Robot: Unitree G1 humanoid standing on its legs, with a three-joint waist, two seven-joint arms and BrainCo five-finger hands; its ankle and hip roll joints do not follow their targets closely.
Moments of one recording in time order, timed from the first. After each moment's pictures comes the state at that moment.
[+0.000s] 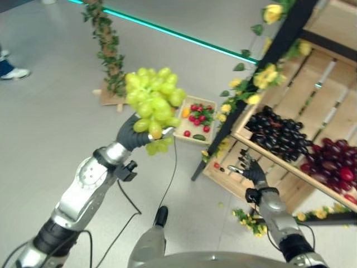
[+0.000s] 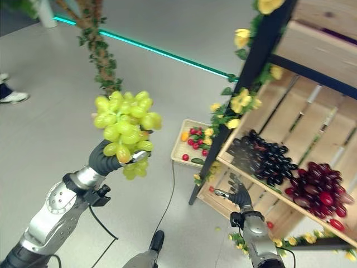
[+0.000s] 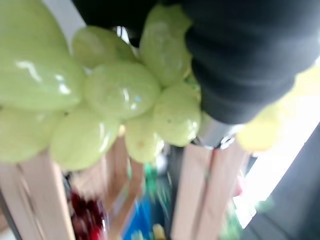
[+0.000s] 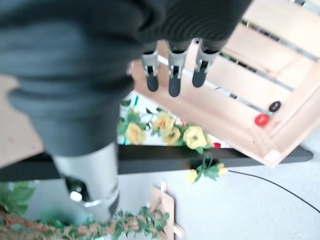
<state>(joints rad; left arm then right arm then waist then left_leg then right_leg) -0.29 0.72 -0.38 -0.44 -0.65 -0.17 -0.27 -0.06 -0.29 0.14 0.48 0.25 -0.15 -0.02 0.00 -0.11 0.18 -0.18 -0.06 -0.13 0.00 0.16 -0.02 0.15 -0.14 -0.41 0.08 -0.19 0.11</state>
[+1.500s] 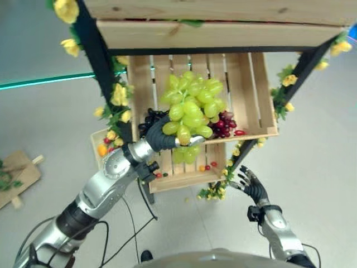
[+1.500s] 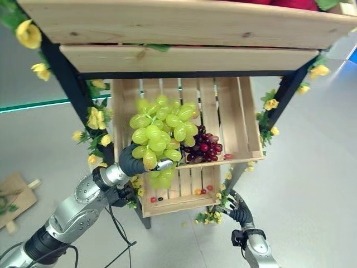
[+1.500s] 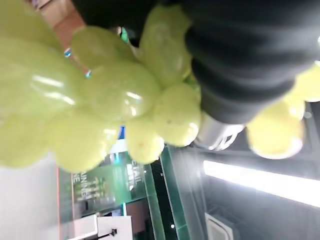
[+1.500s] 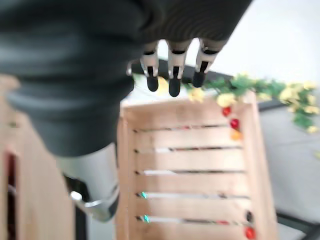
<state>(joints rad) -0.28 0.64 -0.45 -0.37 -0.74 -0.14 -0.32 0.11 -0.27 0.09 0.41 0.30 -0.15 0.01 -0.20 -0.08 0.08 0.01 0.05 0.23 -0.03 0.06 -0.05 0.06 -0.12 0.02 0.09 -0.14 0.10</state>
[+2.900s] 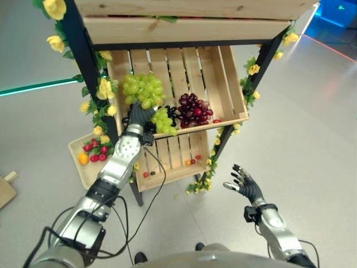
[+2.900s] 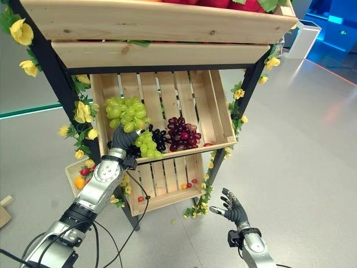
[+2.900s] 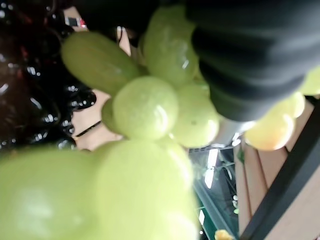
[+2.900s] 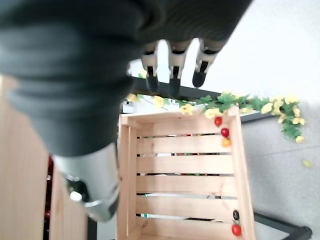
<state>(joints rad) -0.51 0.43 -0.35 0.34 -0.31 -0.20 0.25 0.10 -0.30 0.18 0.38 0.30 -0.15 0.03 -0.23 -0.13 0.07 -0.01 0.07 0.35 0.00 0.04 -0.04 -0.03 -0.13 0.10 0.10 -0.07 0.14</state>
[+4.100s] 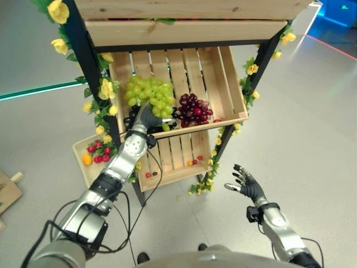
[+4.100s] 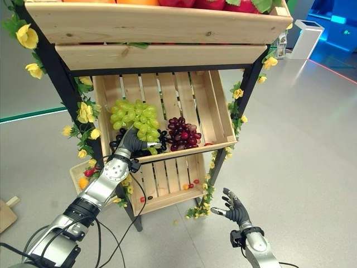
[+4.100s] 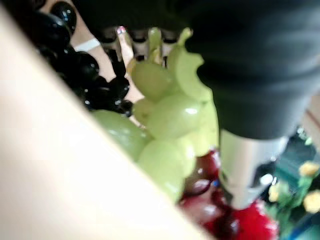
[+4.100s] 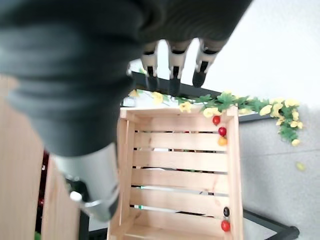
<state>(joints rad) -0.59 0.50 -0.42 0.40 0.19 0.01 0.17 0.11 -0.35 0.19 0.38 0.27 -0.15 0.04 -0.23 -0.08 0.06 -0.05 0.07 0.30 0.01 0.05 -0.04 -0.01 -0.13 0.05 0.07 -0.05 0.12</state>
